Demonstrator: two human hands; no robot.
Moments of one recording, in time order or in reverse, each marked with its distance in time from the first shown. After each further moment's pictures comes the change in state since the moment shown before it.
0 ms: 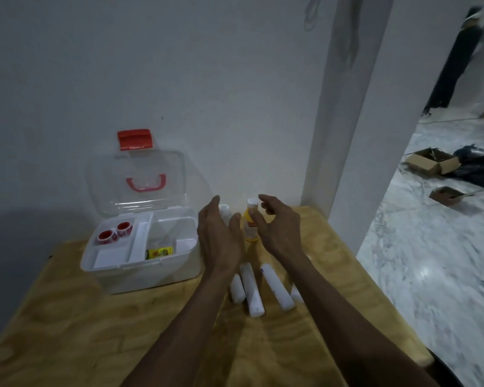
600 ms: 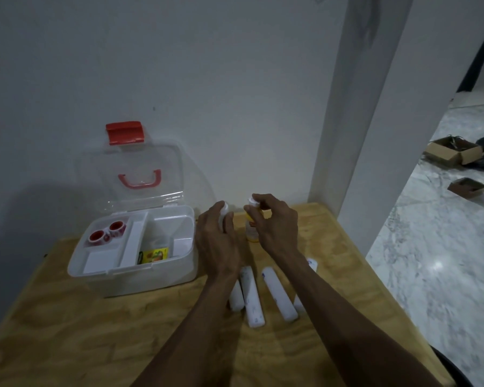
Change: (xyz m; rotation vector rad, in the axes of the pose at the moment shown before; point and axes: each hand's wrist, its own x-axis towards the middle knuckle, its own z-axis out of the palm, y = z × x) left_hand 0.011 -0.025 0.033 -0.014 0.210 0.091; right_hand 0.019 0.027 0.029 0.047 0.042 -0.045
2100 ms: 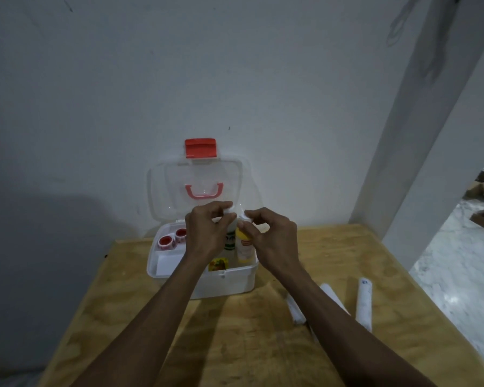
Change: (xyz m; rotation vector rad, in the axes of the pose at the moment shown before) left_hand 0.111 -0.054 -0.112 -0.032 -0.275 0.077; right_hand -0.028 -0.106 0.071 0.075 -0.132 -0.058
